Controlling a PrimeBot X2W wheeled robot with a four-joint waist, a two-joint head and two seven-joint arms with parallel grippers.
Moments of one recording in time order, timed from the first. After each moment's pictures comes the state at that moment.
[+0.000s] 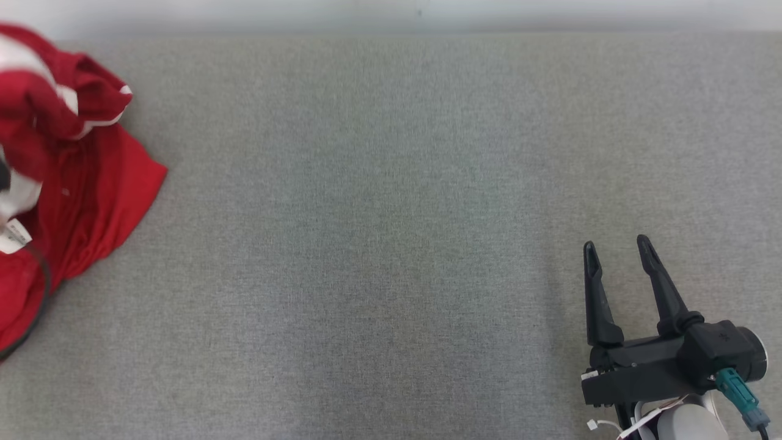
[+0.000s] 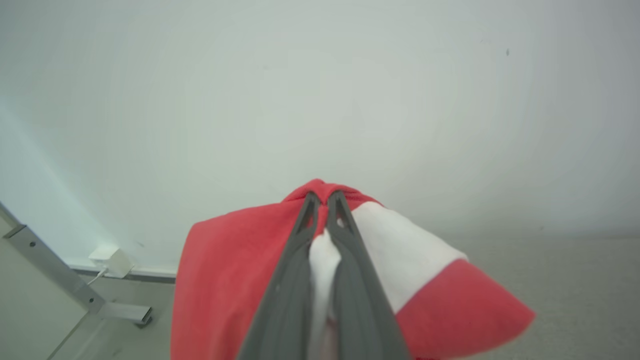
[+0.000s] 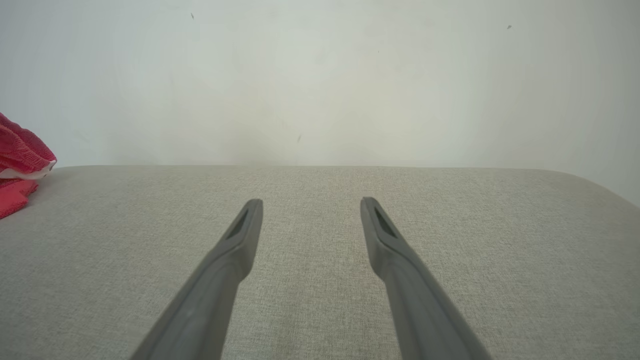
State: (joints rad) left arm -0.88 0.56 -0.10 0.59 -0.46 -0.09 0.00; right arm -0.15 -0.05 0.01 0.09 0.06 0.13 -0.26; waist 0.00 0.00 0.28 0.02
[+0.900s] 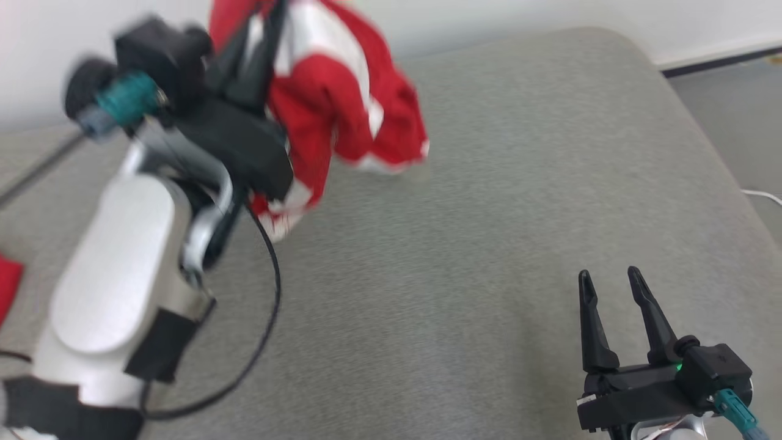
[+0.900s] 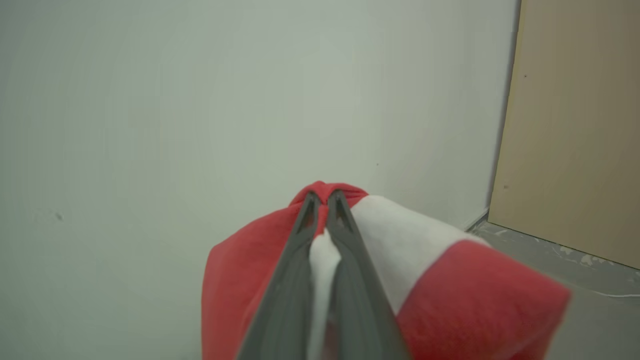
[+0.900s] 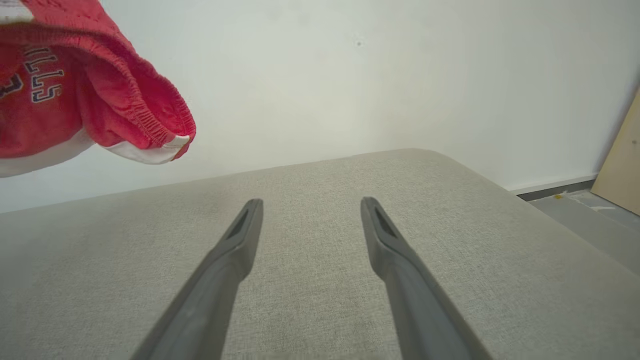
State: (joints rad) left arm -0.92 0.27 -0.41 0.22 -0.44 -0.08 0.09; right arm -0.09 -0.05 0.04 0.12 0.17 0.13 -0.26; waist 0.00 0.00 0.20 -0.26
